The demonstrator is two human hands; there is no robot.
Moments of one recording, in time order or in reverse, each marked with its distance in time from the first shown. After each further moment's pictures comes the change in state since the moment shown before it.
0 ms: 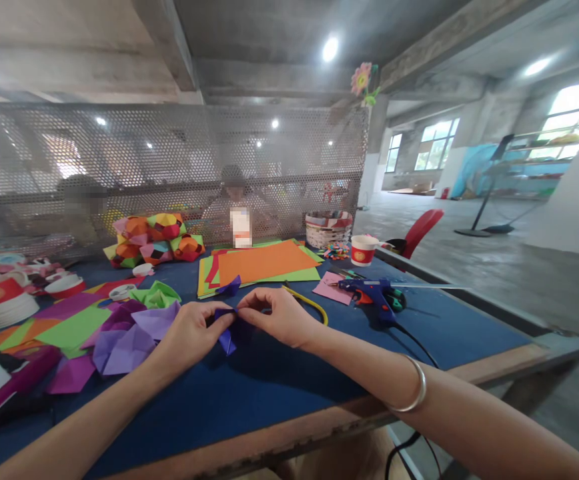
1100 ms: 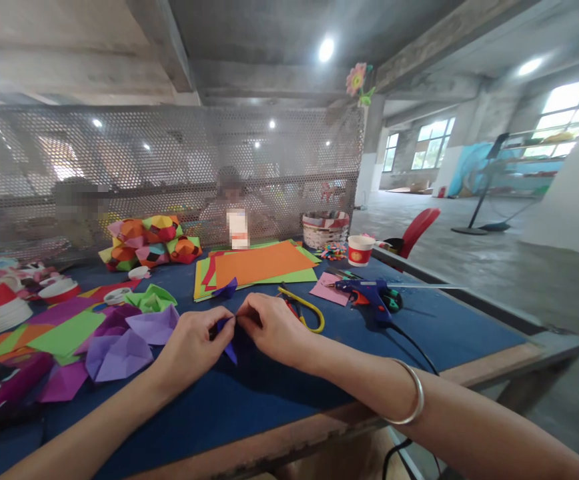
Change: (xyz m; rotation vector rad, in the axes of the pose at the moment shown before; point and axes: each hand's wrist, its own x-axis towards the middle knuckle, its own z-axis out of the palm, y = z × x) left_hand -0.007 0.002 0.010 0.283 0.006 0.156; right_hand -0.008 0.000 0.005 -0.425 0.087 -0.165
